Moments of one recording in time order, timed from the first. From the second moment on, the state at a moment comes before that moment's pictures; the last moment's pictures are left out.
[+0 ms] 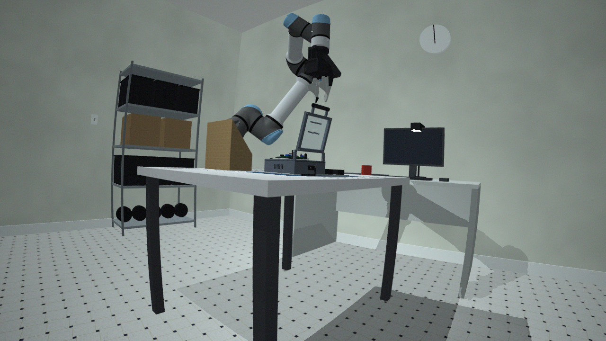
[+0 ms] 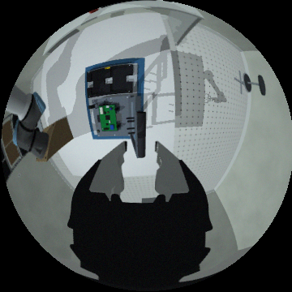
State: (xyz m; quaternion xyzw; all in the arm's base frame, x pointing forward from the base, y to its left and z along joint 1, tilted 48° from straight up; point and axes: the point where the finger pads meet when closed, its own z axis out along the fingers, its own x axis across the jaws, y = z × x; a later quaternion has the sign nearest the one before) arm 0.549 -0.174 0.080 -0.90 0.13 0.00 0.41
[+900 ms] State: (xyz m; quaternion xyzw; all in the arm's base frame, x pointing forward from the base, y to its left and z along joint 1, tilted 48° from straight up) arm 0.552 -0.153 0.060 -0.90 0.13 0.00 0.41
